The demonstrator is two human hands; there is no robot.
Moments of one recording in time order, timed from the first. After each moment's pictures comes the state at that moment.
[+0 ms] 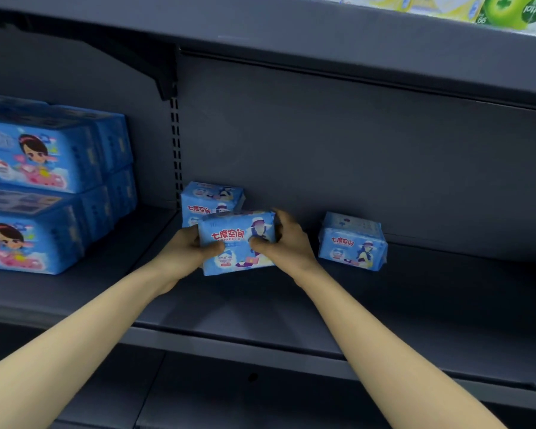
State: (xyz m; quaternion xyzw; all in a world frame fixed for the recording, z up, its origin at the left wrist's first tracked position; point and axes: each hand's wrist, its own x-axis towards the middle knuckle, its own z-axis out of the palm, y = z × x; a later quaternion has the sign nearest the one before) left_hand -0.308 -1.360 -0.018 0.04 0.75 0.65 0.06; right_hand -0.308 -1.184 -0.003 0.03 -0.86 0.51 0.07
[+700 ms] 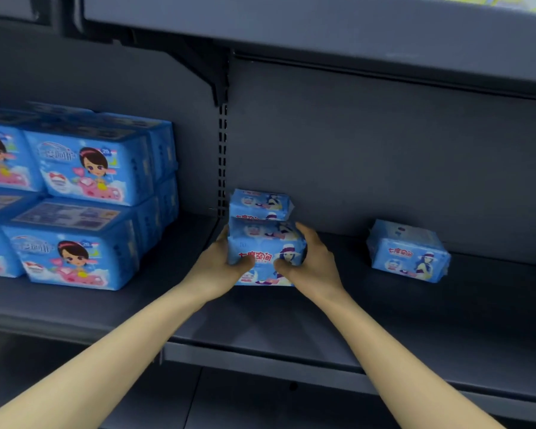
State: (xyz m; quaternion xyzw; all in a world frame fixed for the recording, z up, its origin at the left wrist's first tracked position) left_hand -0.318 -1.415 -0.020 0.09 0.85 0.51 0.02; right_hand -0.304 -1.249 -0.011 0.01 -0.88 0.46 0.09
